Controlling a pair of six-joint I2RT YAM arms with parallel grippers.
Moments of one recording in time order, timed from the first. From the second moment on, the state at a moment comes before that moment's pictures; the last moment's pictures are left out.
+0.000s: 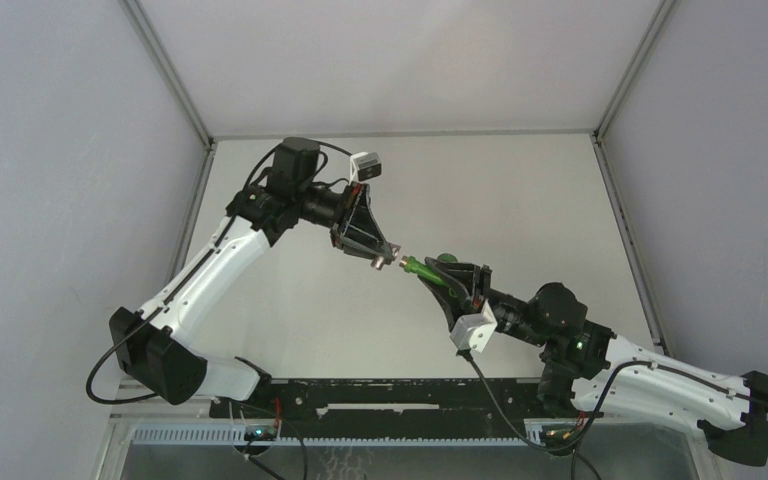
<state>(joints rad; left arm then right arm) -0.51 1.37 1.37 -0.55 1.36 -0.86 1.11 0.60 0.56 0.20 -0.11 -0.95</state>
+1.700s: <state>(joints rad) -0.53 1.38 1.37 -0.56 1.37 -0.89 1.24 0.63 0.53 0.35 0.04 -1.19</state>
